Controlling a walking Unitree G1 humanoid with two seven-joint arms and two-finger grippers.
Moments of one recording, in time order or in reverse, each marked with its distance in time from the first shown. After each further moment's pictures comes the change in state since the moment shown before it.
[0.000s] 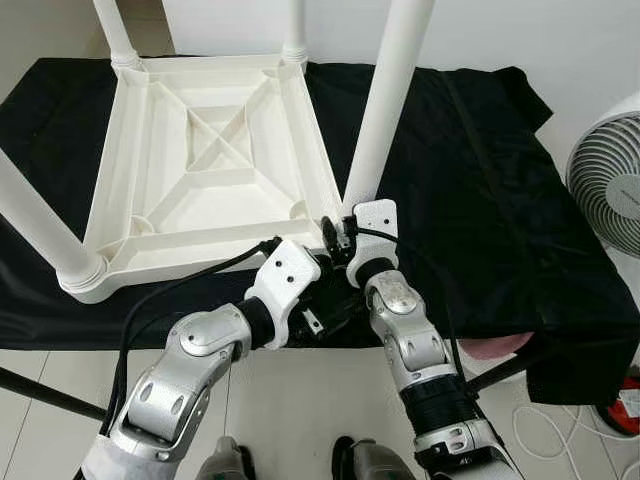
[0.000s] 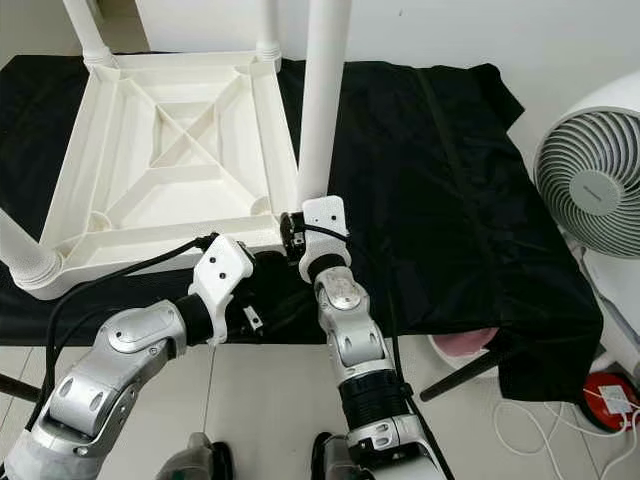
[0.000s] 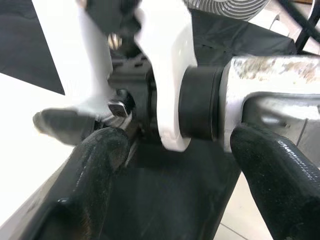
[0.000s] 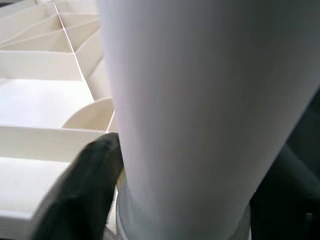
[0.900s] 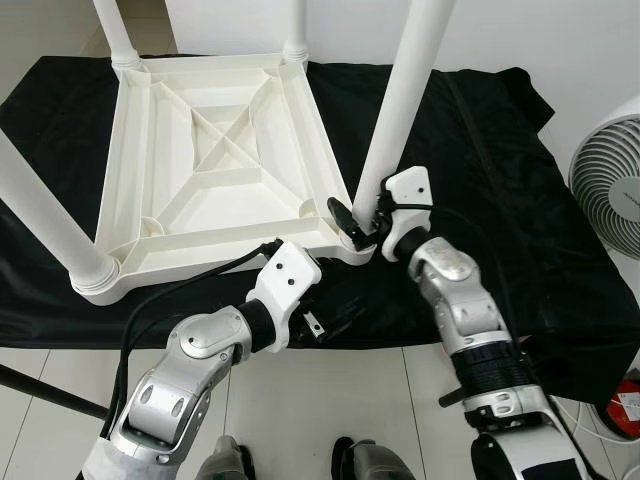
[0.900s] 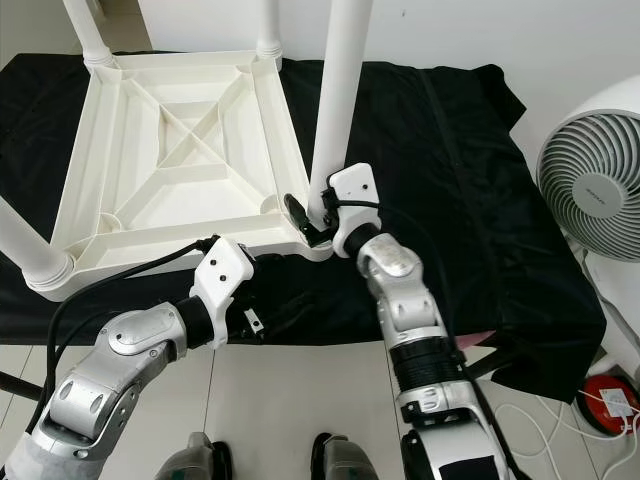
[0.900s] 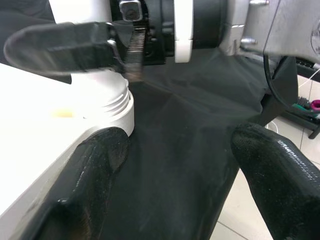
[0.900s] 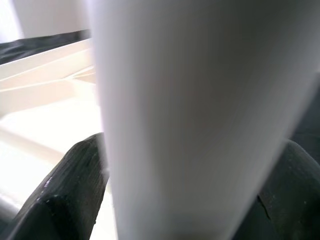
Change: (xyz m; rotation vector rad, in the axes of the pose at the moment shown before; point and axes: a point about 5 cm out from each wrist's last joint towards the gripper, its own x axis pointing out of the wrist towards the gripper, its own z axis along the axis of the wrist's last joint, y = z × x) left arm -0.001 -0.001 -0.002 -0.009 0.004 0.001; right arm 0.010 -0.048 0.039 -0.126 -0.111 0.372
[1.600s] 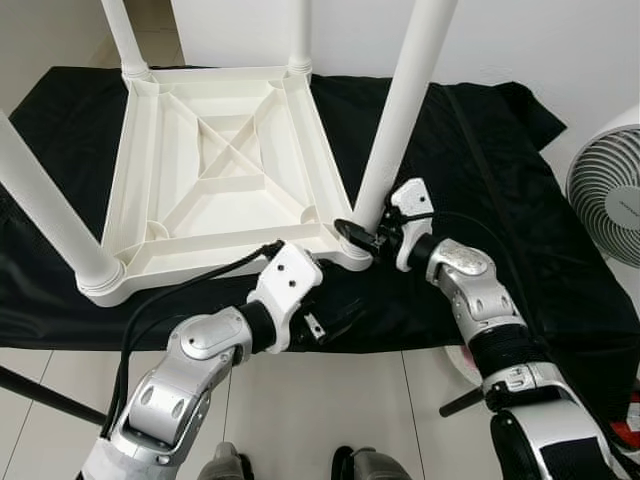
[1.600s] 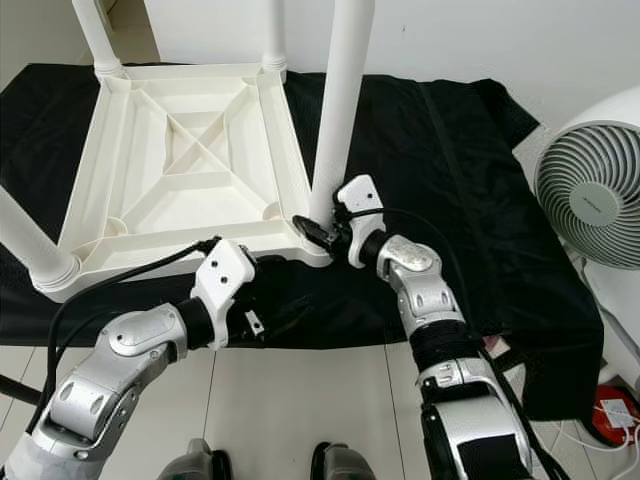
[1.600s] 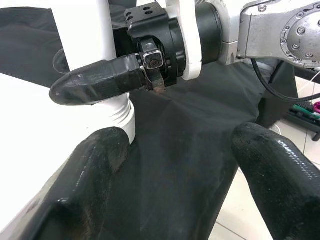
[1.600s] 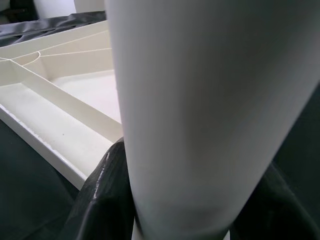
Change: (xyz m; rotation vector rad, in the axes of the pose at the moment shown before) left arm 0.001 -0.002 0.000 0.000 -0.004 -0.006; right arm -0.003 -0.011 -0.026 0.013 0.089 0.217
